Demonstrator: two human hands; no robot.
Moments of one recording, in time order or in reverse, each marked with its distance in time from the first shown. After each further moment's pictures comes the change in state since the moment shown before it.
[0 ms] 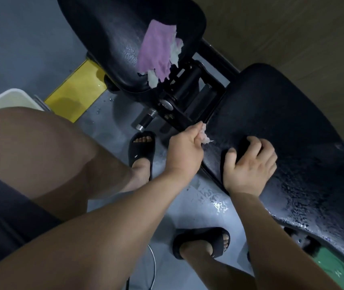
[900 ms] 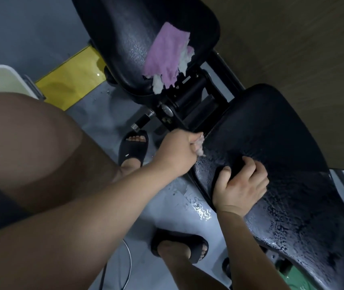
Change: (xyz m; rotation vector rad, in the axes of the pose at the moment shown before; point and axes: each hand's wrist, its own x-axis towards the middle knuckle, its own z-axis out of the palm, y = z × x) left_hand 0.031 0.002 -0.022 0.111 -0.234 -0.031; right_hand 0.002 -0.004 0.000 0.012 -0.014 -0.005
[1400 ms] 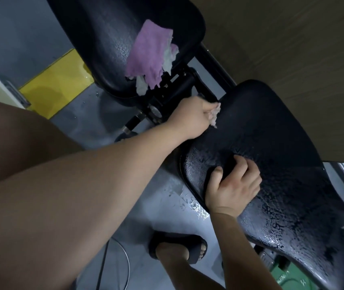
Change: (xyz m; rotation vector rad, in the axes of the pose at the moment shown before) left_hand 0.080 0.047 0.002 0.056 -0.058 0.118; right_hand 0.002 0.002 0.001 -0.002 -0.009 -0.012
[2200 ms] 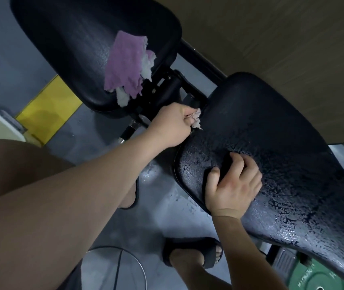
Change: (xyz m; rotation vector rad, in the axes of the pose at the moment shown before) left_hand 0.006 -0.020 0.000 0.118 -0.025 -0.021; right_hand 0.001 0.000 -0.002 -0.031 0.018 0.006
